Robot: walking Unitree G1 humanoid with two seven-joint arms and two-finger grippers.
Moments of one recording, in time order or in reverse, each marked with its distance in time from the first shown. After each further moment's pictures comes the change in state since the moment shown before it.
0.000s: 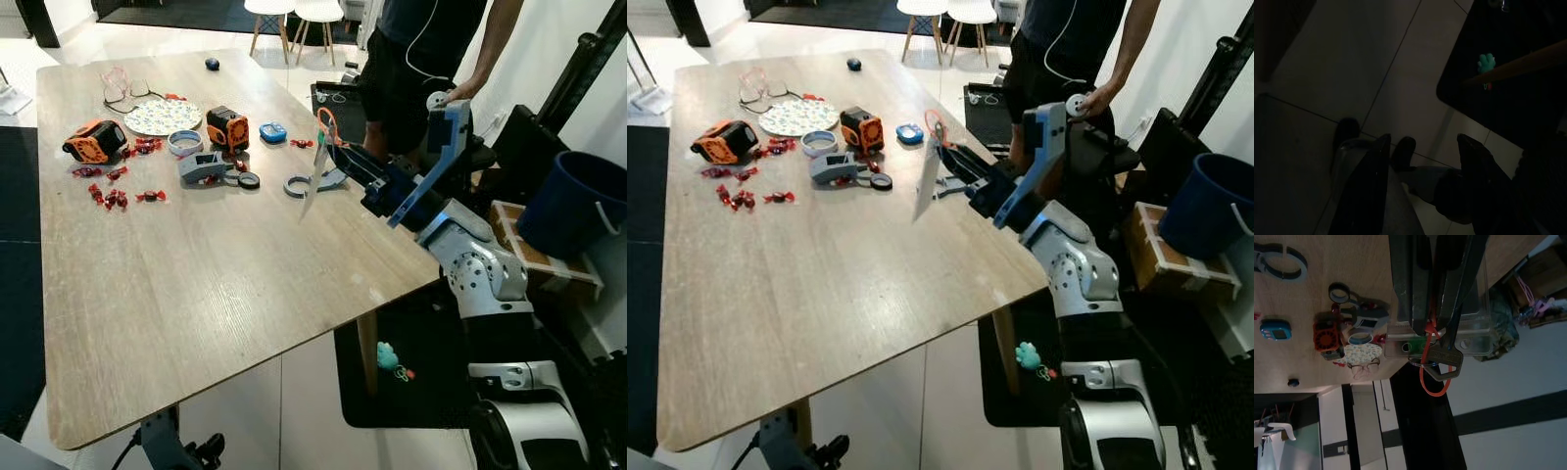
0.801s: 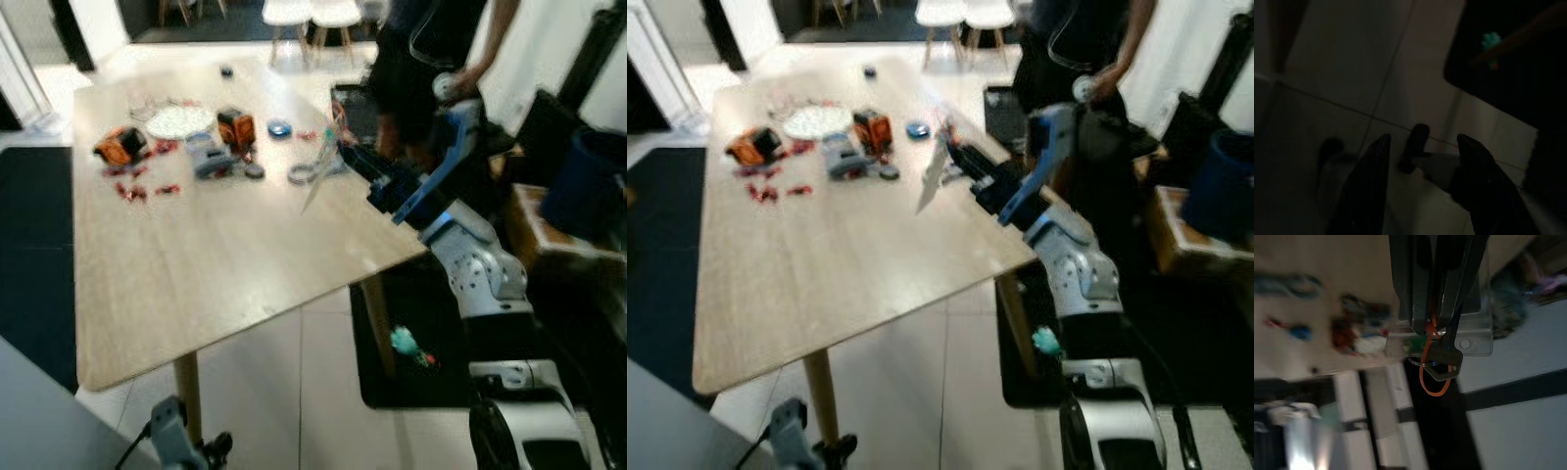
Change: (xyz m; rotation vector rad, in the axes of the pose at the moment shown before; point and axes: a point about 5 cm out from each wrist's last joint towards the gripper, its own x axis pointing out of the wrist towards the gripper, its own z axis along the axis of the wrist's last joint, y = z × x) left arm 0.006 -0.010 0.011 0.062 0.027 -0.044; right arm -0.011 -0.012 -0.003 -0.022 -0.034 -0.085
